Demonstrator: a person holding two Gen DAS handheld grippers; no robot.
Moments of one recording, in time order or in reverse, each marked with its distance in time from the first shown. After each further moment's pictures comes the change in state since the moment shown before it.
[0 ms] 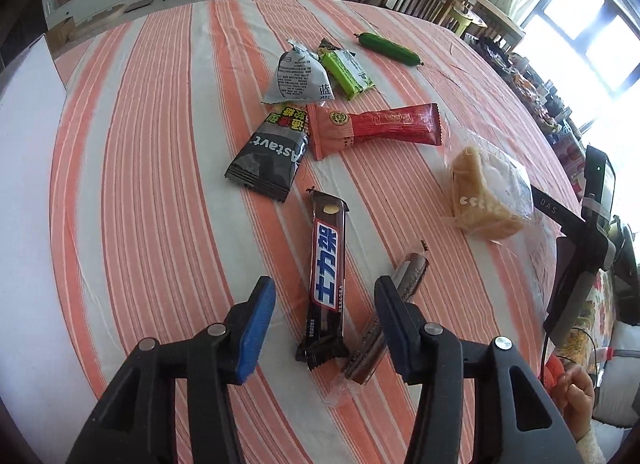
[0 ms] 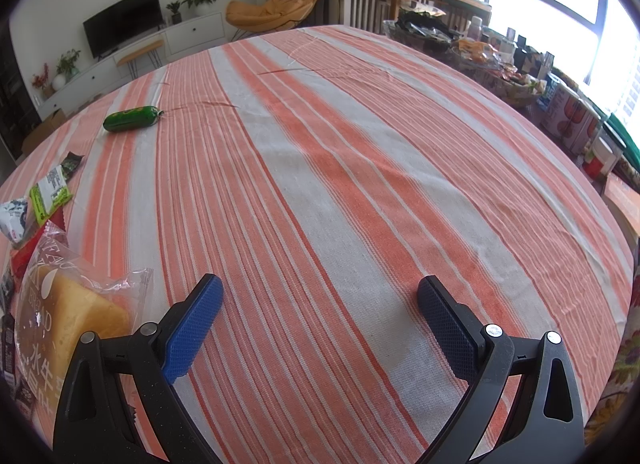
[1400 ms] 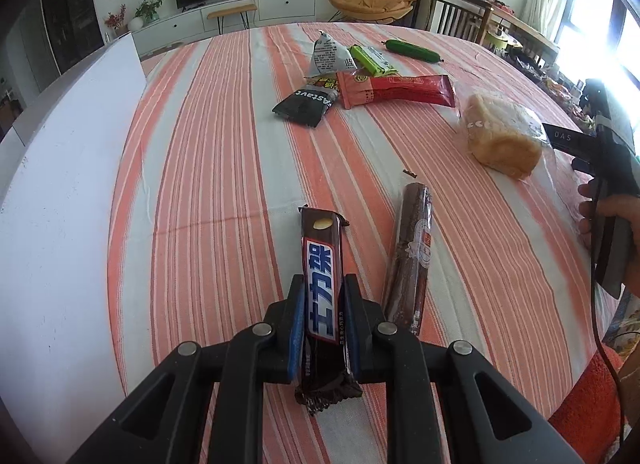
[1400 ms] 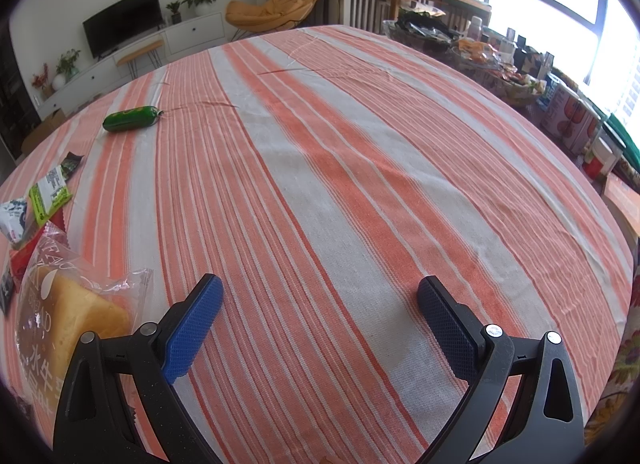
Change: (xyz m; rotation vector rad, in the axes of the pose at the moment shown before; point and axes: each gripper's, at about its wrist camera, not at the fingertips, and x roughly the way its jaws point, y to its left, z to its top) left arm -0.006 -0.033 -0.105 0.011 -0.171 0.258; right arm 0.004 0.001 0.005 0.012 0.001 -0.005
